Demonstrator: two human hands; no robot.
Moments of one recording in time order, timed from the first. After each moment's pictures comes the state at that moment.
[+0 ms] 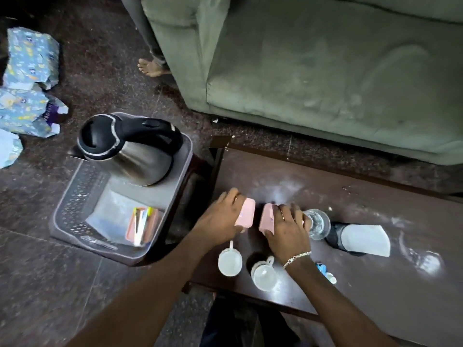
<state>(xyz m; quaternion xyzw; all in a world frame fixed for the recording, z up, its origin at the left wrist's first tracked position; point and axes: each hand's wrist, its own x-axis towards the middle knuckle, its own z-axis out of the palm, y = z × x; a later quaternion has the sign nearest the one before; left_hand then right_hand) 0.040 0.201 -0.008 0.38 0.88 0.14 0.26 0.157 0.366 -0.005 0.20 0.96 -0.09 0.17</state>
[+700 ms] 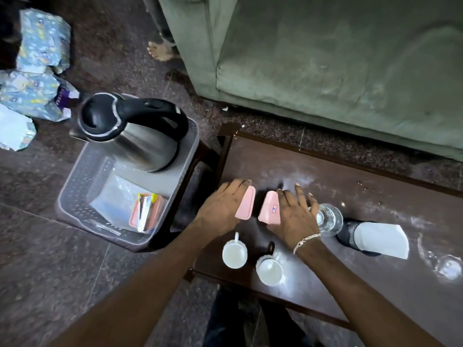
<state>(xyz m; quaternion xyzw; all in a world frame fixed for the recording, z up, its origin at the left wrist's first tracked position) 0.043 0.193 -0.020 0.38 0.88 0.11 0.26 0.145 0.390 -0.031 0.11 0.96 -0.06 0.23</state>
